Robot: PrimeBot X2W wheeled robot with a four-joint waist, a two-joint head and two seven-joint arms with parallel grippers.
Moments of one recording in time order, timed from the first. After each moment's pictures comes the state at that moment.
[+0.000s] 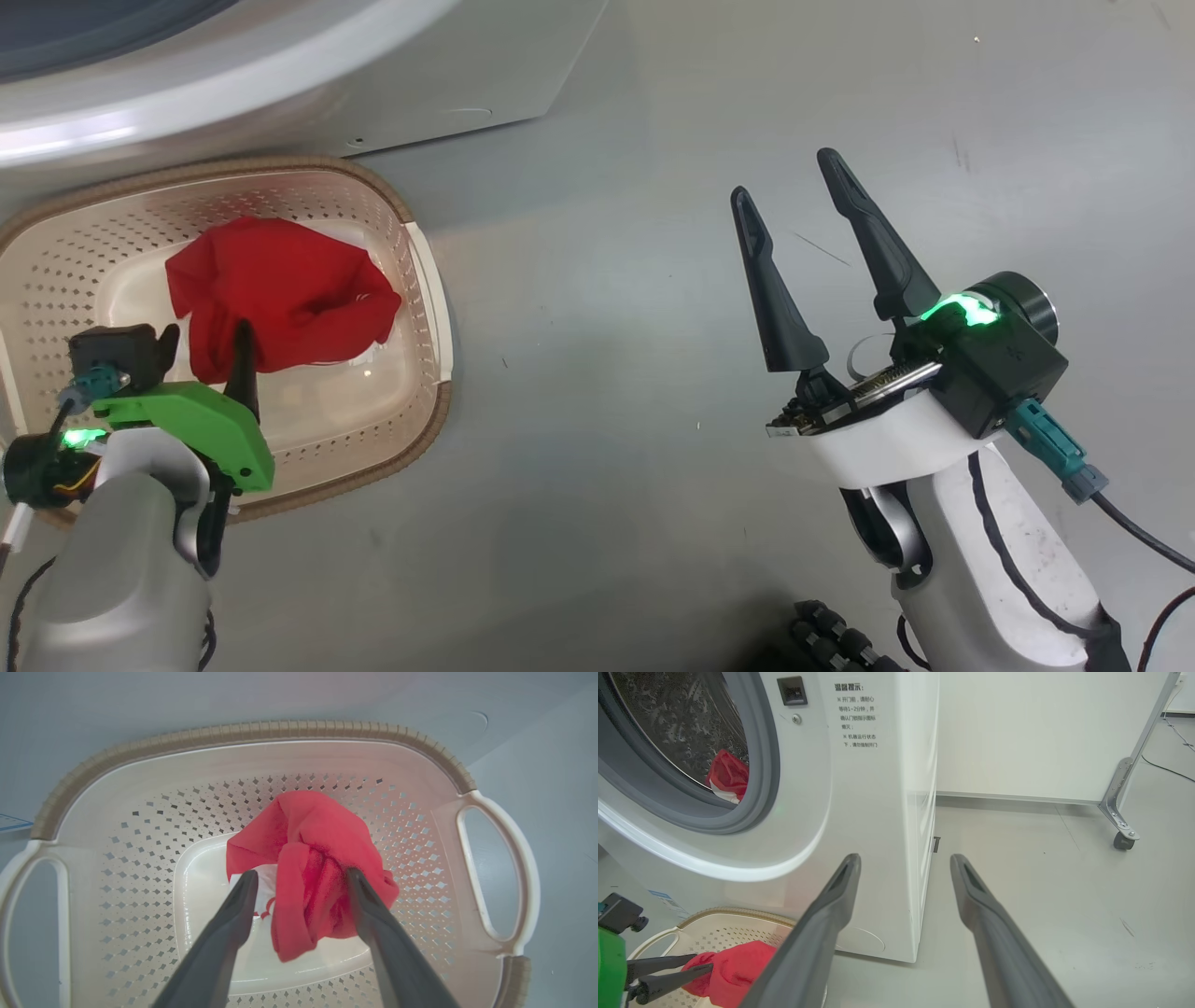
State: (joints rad) left arm -0.55 0.17 -0.15 0.80 -0.40 -0.05 -0.09; right arm -0.32 -0.05 0.39 -0.06 0.26 0.01 -0.26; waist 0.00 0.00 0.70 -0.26
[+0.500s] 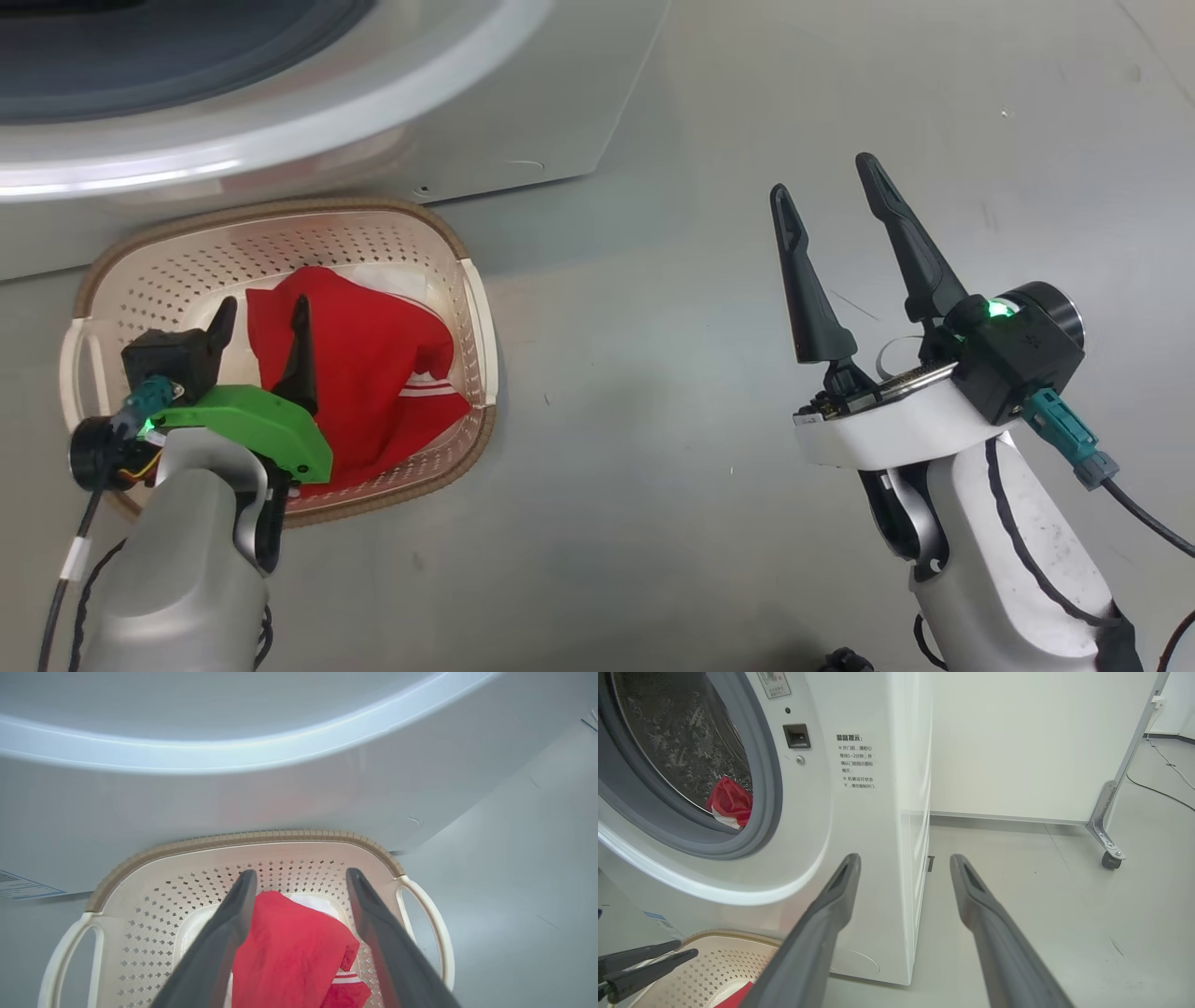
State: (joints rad) left arm -0.55 0.09 -0.17 0.79 -0.39 -0.07 -0.25; right arm -0.32 -0.05 0.33 0.00 0.24 0.01 -0.26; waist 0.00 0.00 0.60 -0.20
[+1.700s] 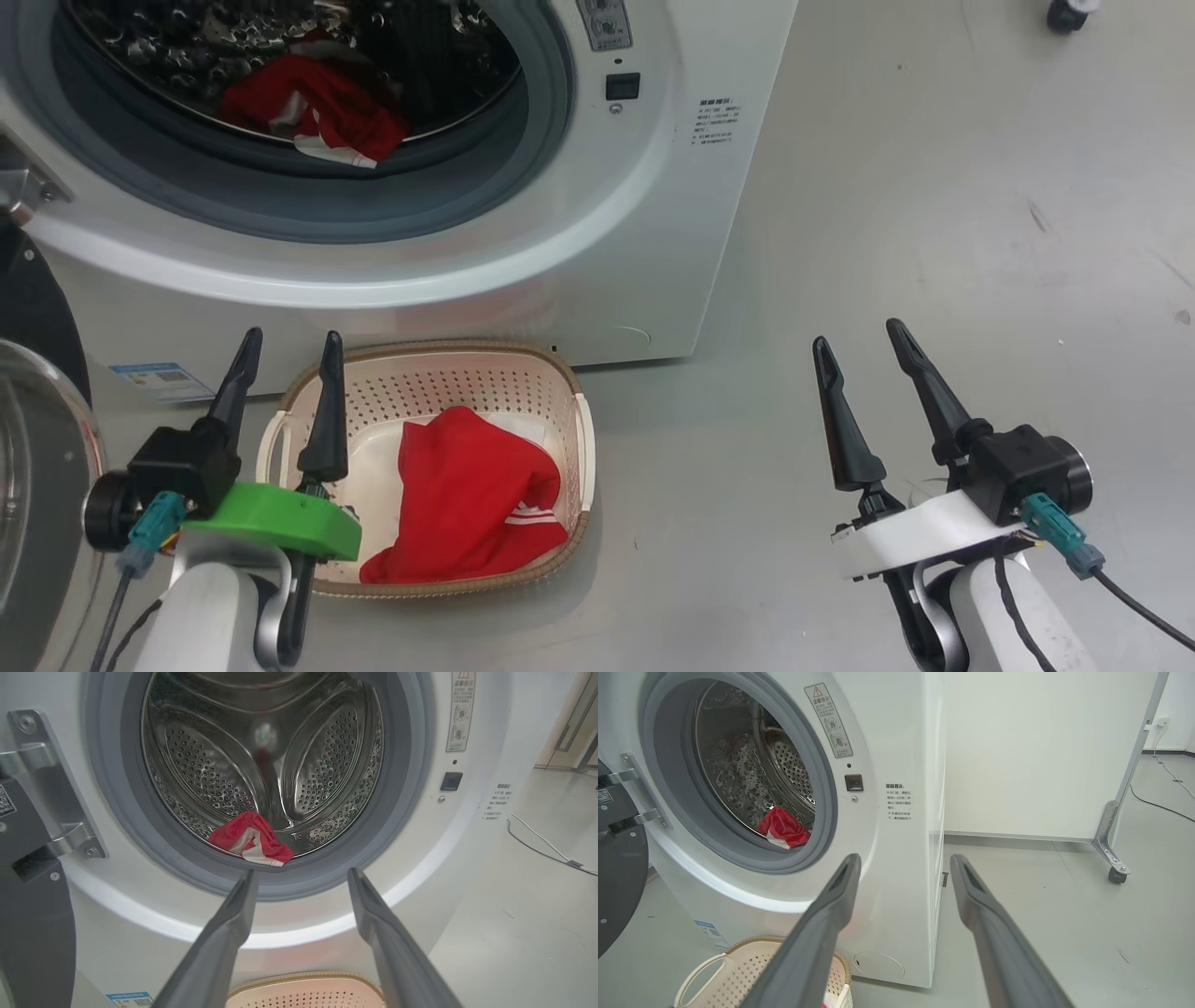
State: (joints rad) left arm -0.26 0.07 -0.13 0.29 -0.32 -0.07 -0.26; right arm -0.11 -0.05 0.25 0.08 0.23 0.02 -0.26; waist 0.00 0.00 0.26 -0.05
